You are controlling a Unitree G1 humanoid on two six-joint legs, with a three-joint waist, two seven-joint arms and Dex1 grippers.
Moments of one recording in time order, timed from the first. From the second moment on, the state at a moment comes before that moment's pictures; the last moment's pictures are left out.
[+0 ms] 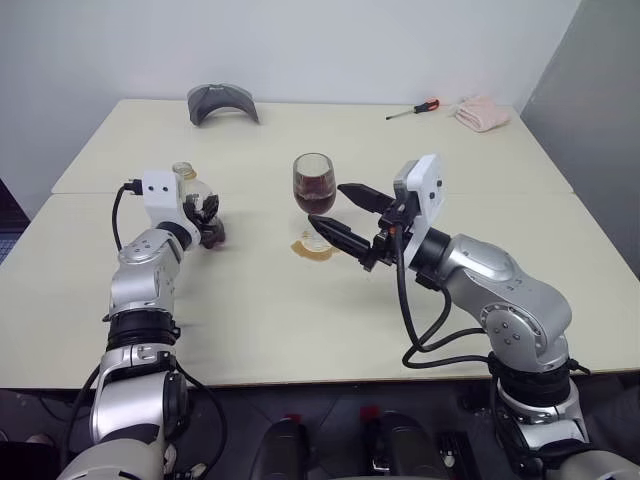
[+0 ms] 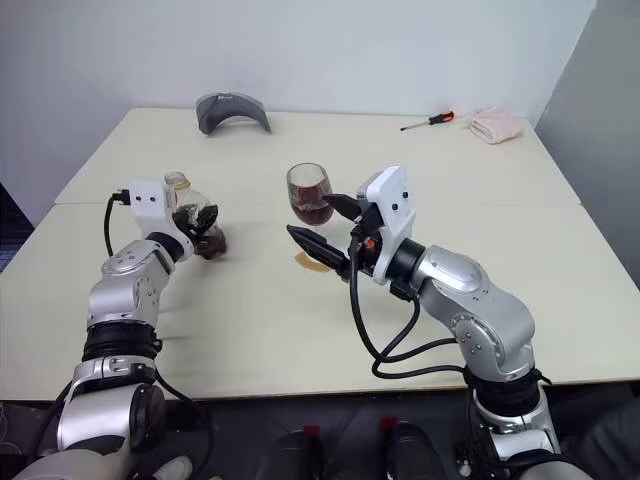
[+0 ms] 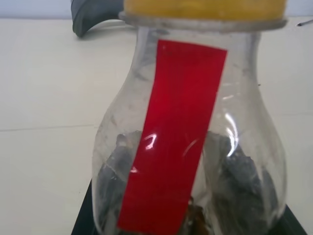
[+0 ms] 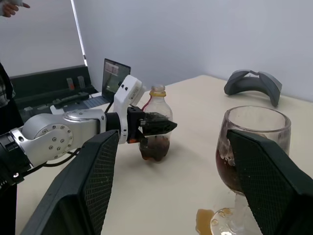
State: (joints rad) left arm -0.70 0.48 0.28 0.57 -0.19 0.27 -0.35; right arm -0.56 -0.24 0.12 -0.54 0.57 0.80 0.41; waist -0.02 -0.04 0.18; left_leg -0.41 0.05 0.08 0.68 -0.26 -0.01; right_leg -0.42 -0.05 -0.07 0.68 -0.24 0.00
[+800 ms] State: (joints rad) left arm -0.72 0.48 0.26 0.66 -0.18 0.16 -0.36; right arm -0.56 -0.24 0.12 -0.50 0.53 0.77 0.40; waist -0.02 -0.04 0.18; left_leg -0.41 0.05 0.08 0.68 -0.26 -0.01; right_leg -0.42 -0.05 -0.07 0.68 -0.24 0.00
